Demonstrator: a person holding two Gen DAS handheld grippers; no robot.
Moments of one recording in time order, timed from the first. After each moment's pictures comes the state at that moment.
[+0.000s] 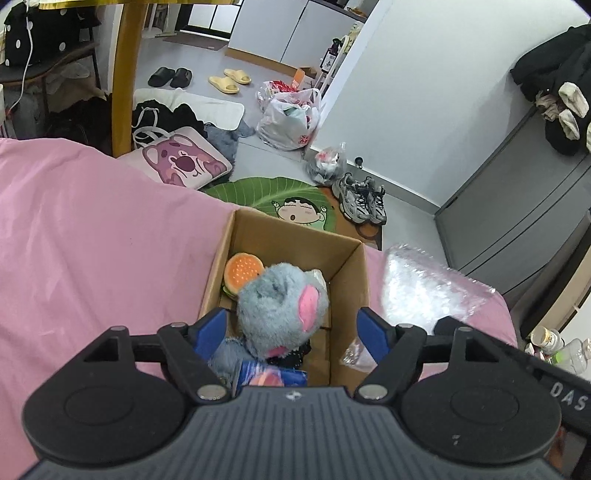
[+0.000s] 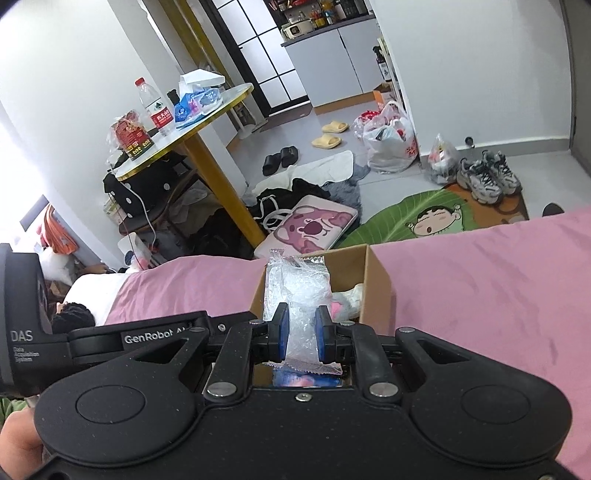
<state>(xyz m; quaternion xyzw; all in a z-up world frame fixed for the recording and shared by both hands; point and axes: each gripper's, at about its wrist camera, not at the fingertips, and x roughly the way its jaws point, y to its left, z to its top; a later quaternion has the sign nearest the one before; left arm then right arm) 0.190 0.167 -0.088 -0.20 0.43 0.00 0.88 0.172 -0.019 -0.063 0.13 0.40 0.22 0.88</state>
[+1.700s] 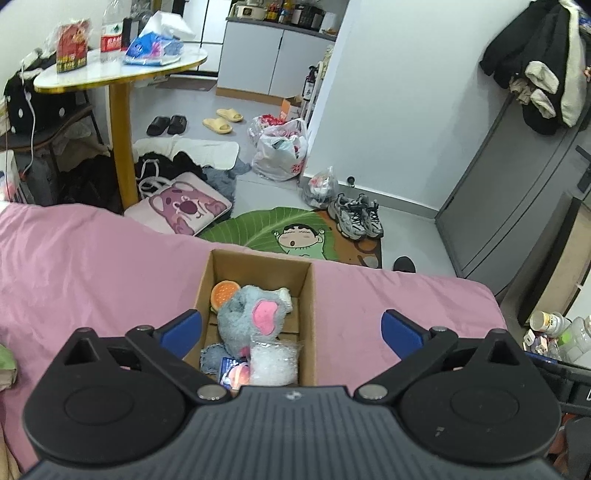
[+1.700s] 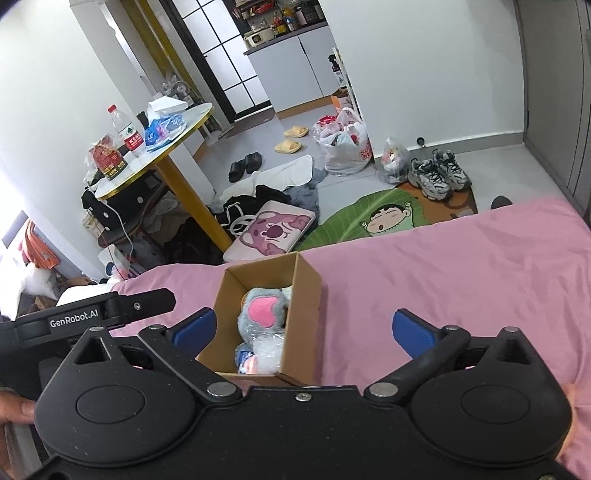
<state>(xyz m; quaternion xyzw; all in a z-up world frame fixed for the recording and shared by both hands) 0.149 0.102 0.003 -0.12 0.40 0.01 0.91 0.135 -0.104 -0.002 0.13 0.41 0.16 0.89</state>
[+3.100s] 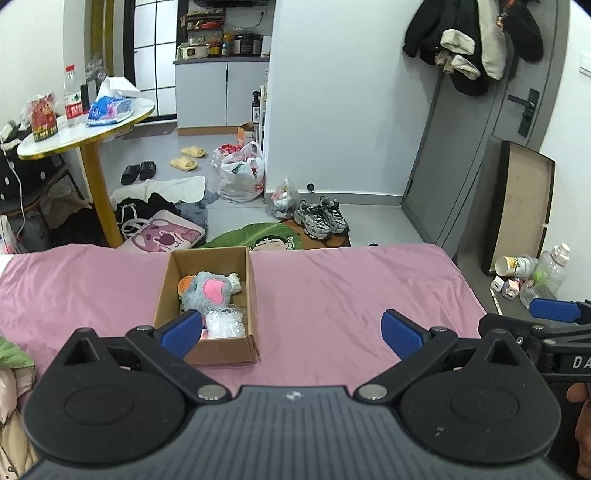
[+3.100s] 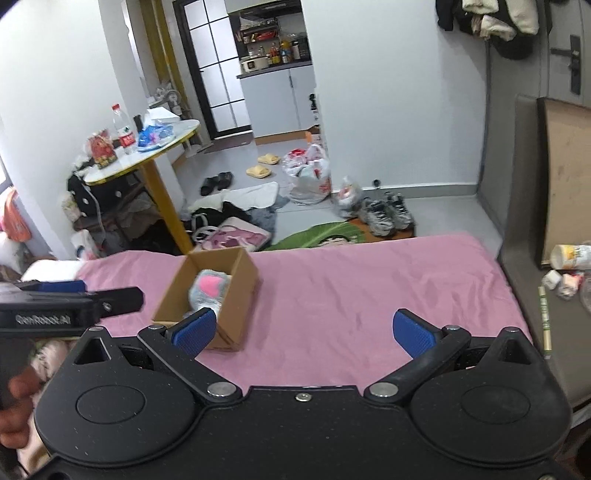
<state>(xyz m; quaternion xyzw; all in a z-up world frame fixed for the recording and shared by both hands) 0.034 -0.001 0.043 -0.03 0.36 -0.03 0.93 0.020 -0.177 0.037 0.04 0.36 0.11 0.93</state>
